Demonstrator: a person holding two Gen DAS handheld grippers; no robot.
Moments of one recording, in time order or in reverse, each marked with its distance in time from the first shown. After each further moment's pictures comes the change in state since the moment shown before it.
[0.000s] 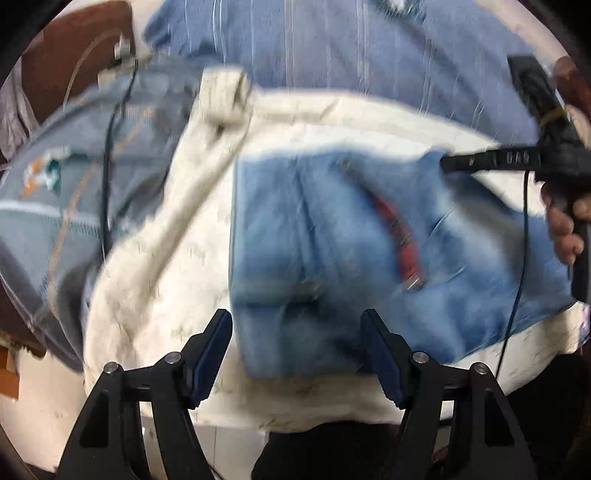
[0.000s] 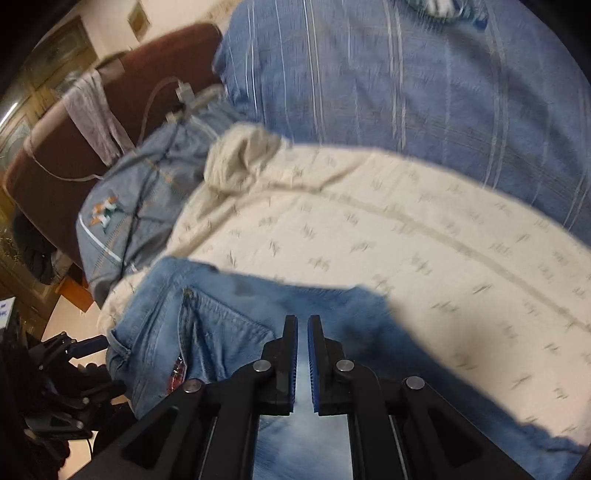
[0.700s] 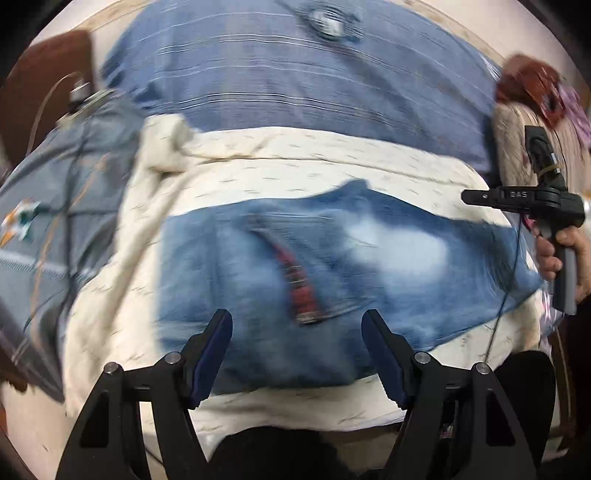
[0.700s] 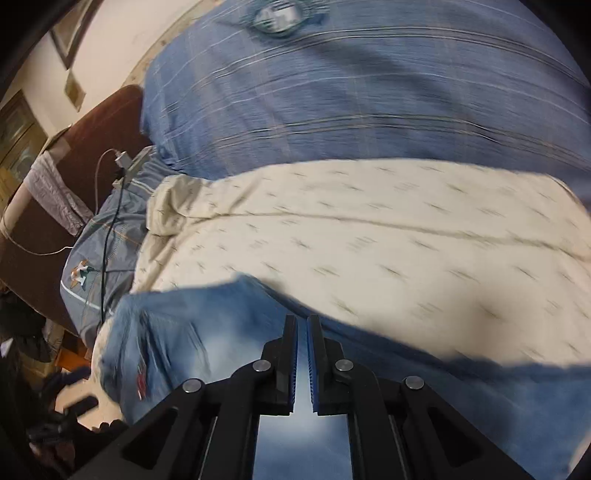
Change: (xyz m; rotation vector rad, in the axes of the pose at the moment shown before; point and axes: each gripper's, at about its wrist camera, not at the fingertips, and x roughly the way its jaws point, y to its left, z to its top) left arm -0.041 -0.066 0.022 0.131 -0.125 -0.160; right arm -0.107 -0.109 -0.070 0.279 -0.144 -0.087
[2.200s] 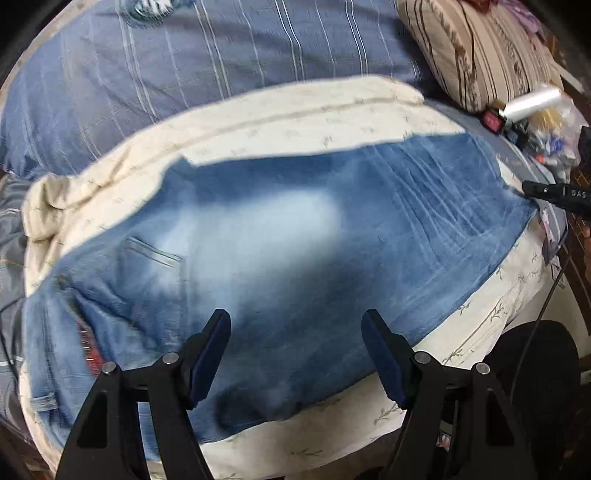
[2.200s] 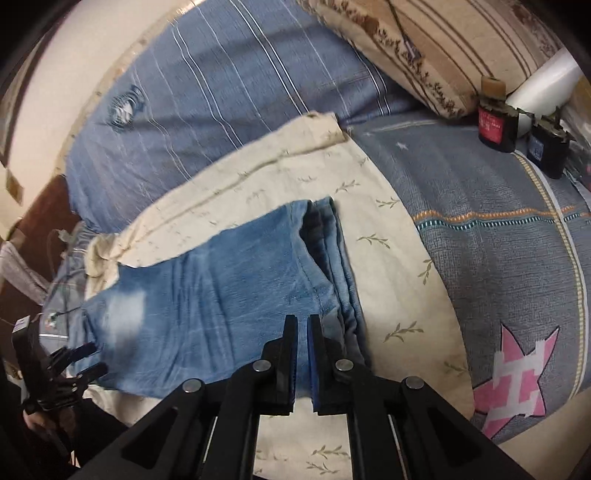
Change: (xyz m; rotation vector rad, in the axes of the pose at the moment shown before) left arm 0.071 -0.148 -0.001 0.308 0.140 -0.045; right arm -0.130 -0.192 -0.162 0.334 -0.162 -0.160
